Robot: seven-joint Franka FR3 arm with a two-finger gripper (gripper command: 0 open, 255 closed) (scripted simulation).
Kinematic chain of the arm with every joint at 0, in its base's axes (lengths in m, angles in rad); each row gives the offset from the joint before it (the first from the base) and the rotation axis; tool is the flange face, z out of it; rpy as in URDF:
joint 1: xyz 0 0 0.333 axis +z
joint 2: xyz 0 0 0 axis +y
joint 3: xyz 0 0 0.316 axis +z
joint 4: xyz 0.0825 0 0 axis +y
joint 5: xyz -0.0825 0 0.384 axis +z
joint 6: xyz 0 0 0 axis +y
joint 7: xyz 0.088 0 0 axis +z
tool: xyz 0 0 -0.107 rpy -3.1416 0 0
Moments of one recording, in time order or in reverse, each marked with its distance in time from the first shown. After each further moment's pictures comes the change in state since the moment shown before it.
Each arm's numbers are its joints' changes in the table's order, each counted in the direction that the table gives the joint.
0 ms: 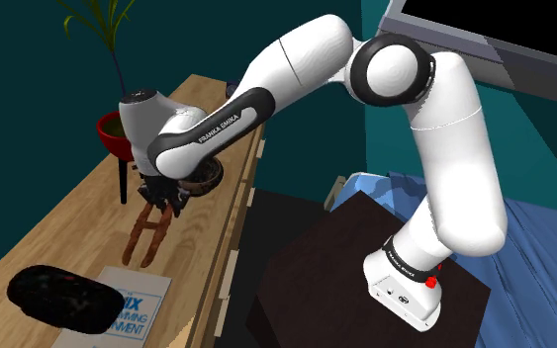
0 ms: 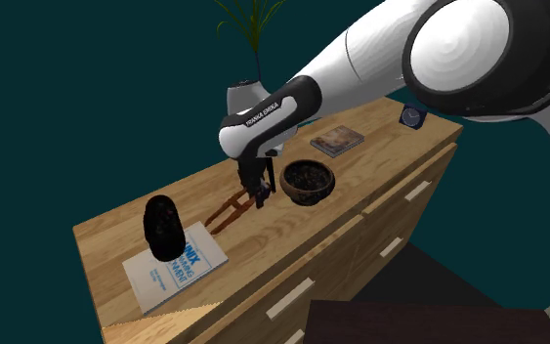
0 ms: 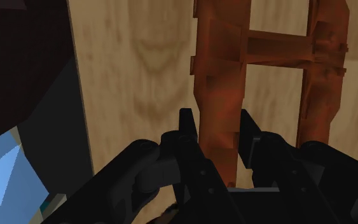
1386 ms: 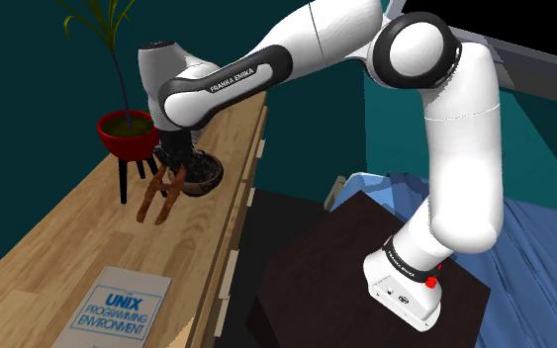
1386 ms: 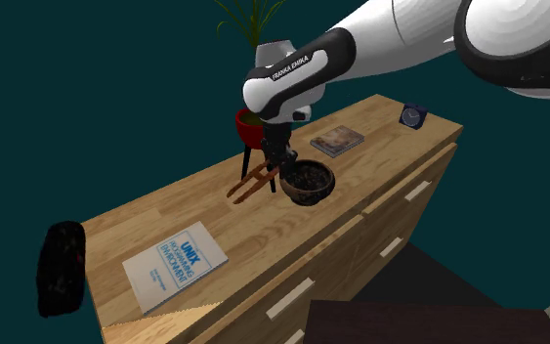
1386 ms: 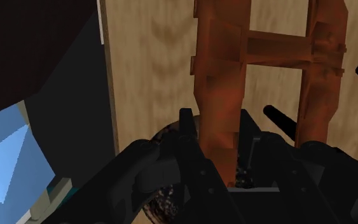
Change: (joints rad) arm -0.124 -0.121 0.018 -0.015 0.053 0.127 0.143
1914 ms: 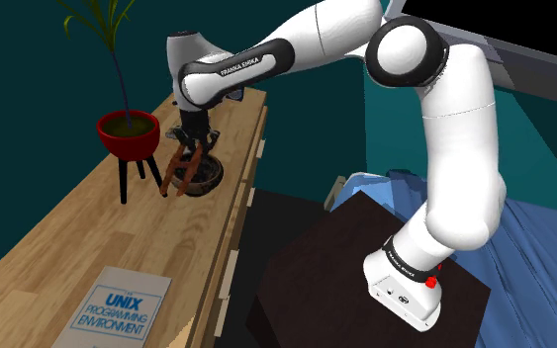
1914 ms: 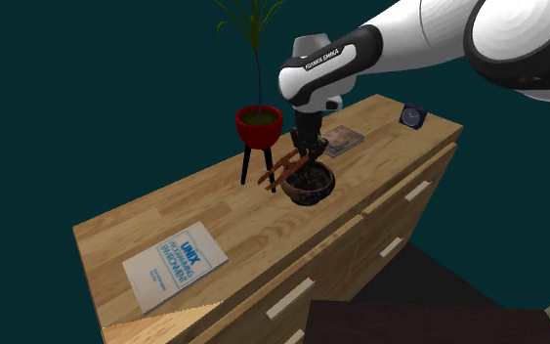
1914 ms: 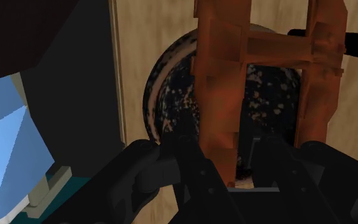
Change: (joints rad) arm -0.105 0.035 -0.037 -0.079 -0.003 0.037 0.154
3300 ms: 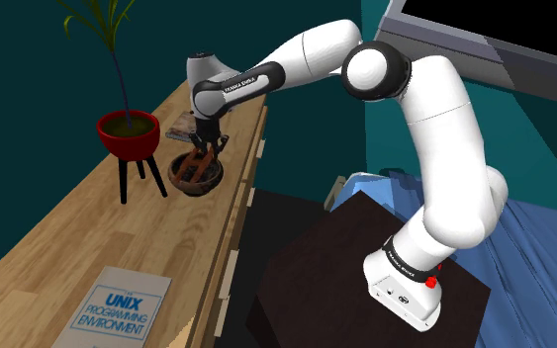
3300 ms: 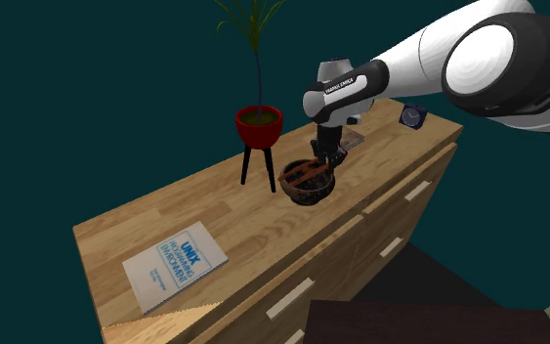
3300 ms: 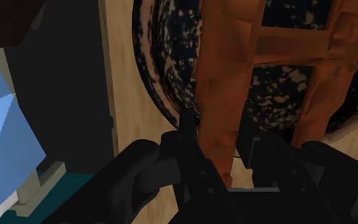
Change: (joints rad) arm -0.053 0.176 -0.062 -0.131 -0.040 -0.054 0.111
